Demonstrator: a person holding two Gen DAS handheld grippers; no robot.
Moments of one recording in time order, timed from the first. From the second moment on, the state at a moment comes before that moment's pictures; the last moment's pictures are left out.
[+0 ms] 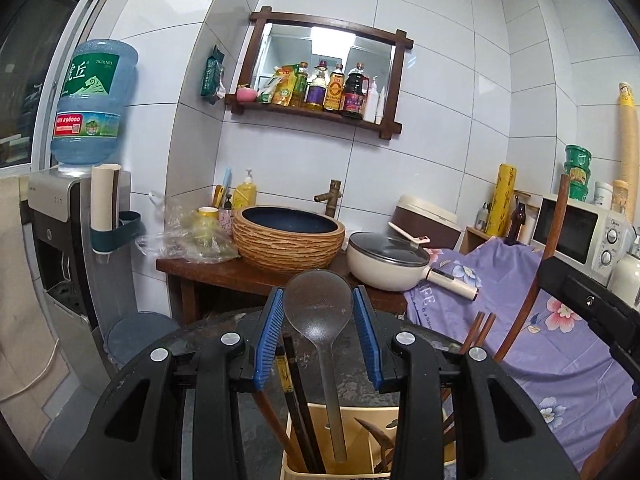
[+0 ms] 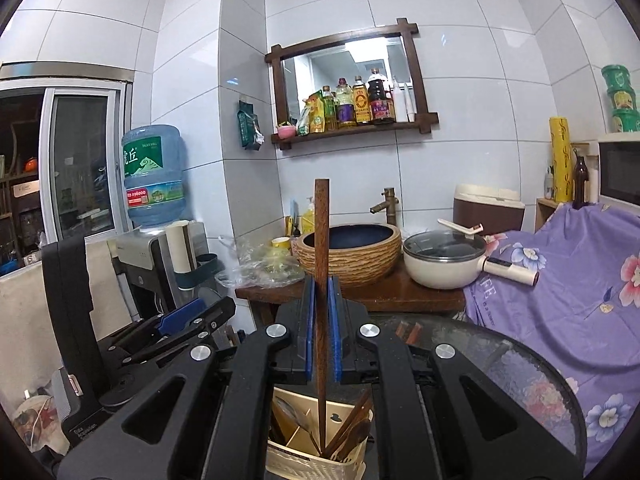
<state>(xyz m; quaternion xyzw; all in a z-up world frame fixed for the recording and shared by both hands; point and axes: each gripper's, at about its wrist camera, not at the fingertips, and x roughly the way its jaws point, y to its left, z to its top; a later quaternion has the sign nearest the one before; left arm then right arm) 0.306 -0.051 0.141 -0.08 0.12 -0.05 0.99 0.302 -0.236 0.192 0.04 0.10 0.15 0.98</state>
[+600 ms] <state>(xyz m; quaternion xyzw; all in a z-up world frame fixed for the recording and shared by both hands) 0.291 -0.065 0.118 -0.03 0.09 -0.06 0.99 0.307 -0.225 0.119 0.02 0.14 0.14 0.98</state>
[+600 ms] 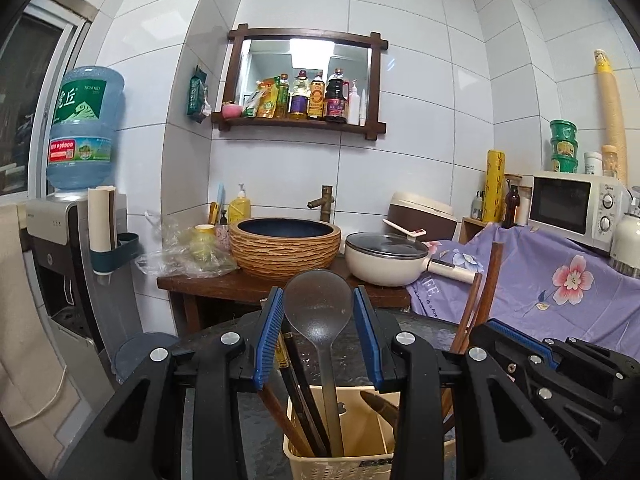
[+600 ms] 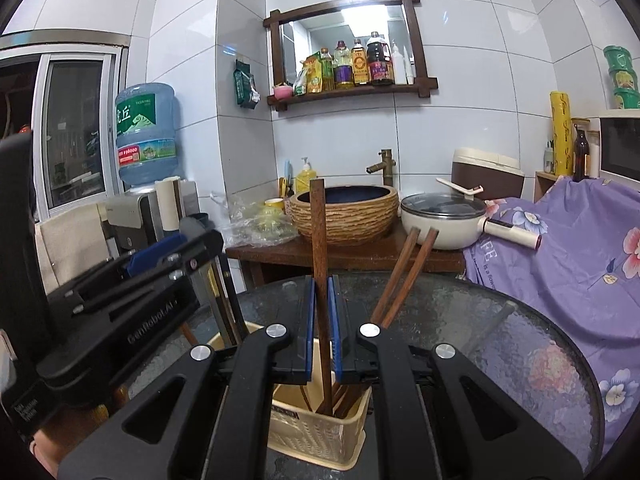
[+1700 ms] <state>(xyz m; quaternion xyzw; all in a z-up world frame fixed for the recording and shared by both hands) 0.241 -0.041 0.128 -0.05 0.10 -0.07 0.99 0.257 -0.251 0.101 0.05 0.17 0.13 0.98</state>
